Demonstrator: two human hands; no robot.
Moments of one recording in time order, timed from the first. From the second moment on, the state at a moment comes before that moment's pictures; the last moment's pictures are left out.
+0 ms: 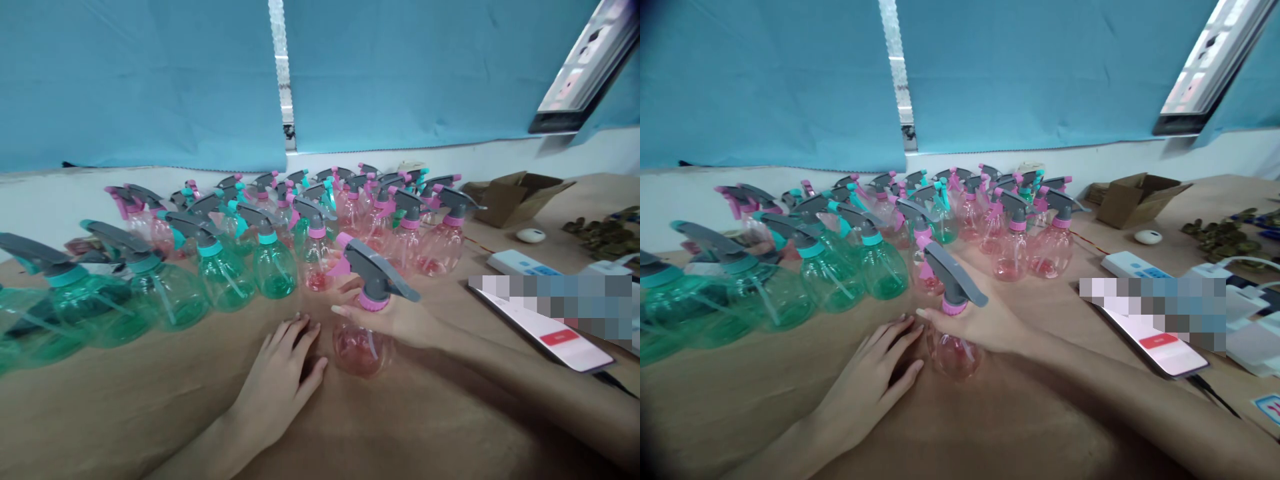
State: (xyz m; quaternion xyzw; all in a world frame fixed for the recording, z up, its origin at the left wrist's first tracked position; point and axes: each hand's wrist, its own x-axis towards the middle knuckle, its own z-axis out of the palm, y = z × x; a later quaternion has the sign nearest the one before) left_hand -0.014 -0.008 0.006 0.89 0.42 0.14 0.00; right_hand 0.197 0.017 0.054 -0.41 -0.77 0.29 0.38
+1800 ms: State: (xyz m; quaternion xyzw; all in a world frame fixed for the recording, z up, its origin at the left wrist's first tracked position) left_hand -0.015 -0.008 0.006 0.89 0.42 0.14 0.00; right_hand 0.197 0.017 0.057 -0.38 -0.78 0.31 0.38
